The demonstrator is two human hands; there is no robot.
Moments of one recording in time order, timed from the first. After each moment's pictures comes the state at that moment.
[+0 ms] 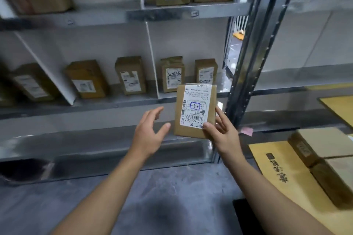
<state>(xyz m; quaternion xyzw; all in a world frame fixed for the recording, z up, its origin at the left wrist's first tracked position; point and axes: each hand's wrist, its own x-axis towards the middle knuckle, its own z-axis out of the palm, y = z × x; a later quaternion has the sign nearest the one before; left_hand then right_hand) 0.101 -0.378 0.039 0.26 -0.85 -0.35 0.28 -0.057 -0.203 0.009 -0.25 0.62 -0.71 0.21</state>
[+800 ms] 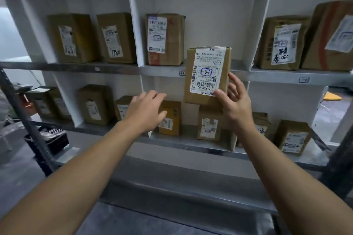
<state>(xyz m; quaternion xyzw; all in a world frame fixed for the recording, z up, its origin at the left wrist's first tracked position) 0.250 -0.609 0.218 0.39 -0.89 0.11 0.21 0.013 -0.495 0.192 -0.46 0.50 -0.72 0.13</state>
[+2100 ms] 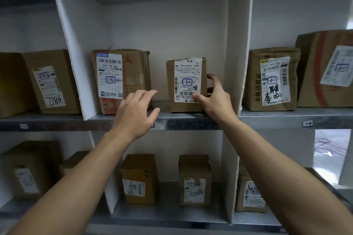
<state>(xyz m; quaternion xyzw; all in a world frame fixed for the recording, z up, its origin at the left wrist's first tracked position) 0.091 -0.766 0.274 0.28 -0.87 0.10 0.39 -0.117 -0.645 0.287 -0.44 0.69 -0.58 -0.01</state>
